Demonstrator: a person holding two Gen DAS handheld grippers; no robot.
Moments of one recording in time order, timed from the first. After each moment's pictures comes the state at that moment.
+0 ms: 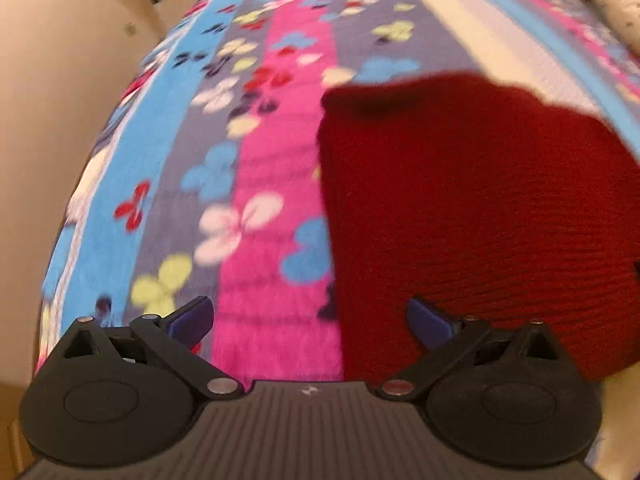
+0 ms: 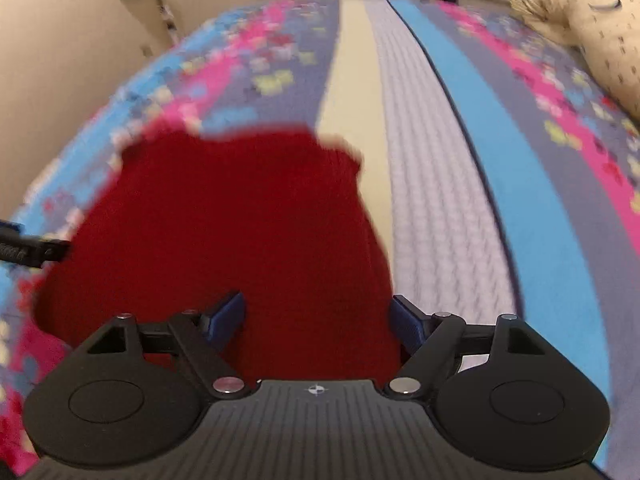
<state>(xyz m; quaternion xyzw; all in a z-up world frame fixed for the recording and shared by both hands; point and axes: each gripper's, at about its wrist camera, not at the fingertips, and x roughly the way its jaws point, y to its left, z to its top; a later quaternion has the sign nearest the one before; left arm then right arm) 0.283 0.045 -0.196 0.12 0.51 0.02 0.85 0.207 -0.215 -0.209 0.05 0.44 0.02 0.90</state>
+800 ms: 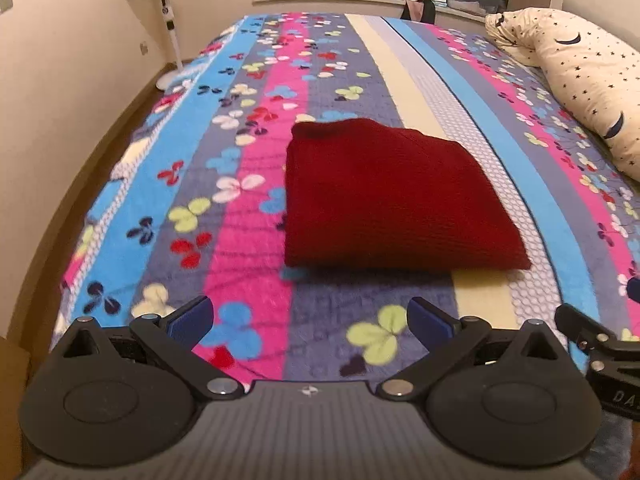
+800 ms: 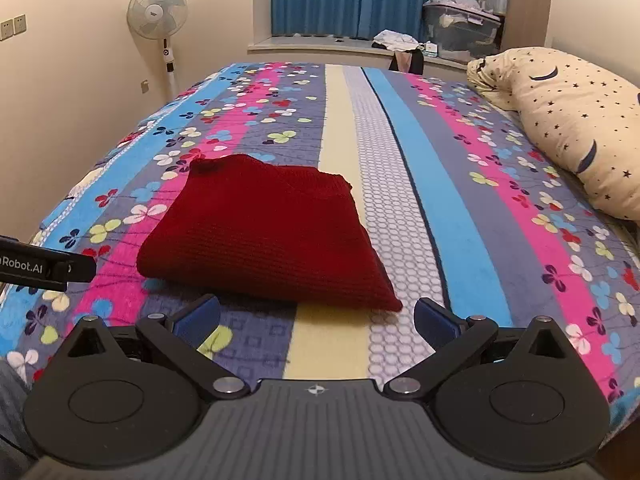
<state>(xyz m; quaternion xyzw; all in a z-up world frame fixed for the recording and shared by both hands) 0.068 0.037 -0.063 0.03 0.46 -0.03 0.89 -0.001 -0.154 -0.087 0.00 0.36 -0.02 0.93</state>
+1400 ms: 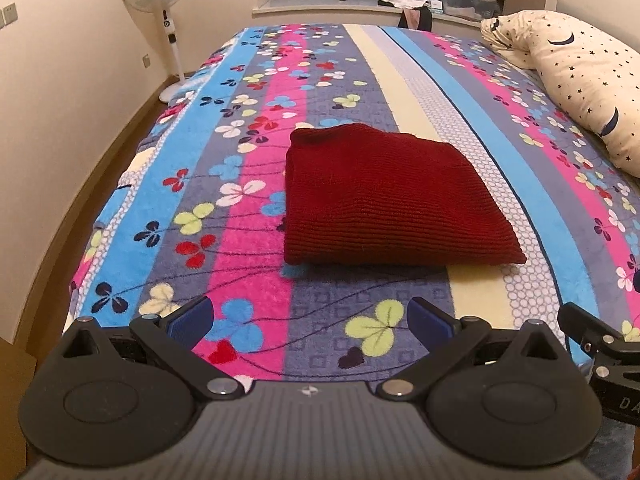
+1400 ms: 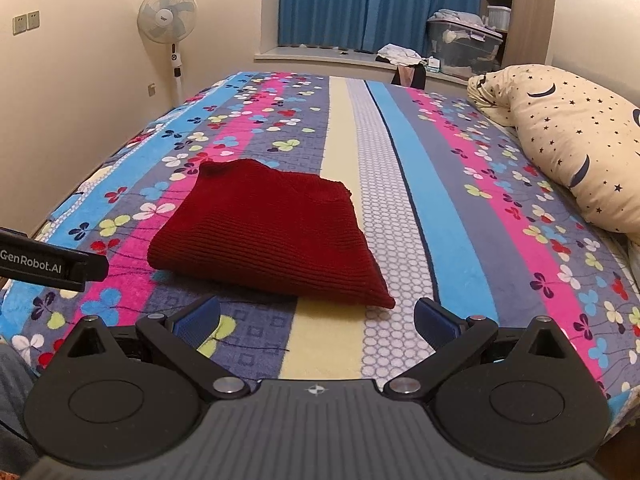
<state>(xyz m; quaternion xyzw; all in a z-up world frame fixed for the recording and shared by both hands) 0.046 0.031 -0.056 0.05 0.44 -0.02 0.90 -0.029 -0.147 -0.076 -0.01 0.34 -0.02 0.94</state>
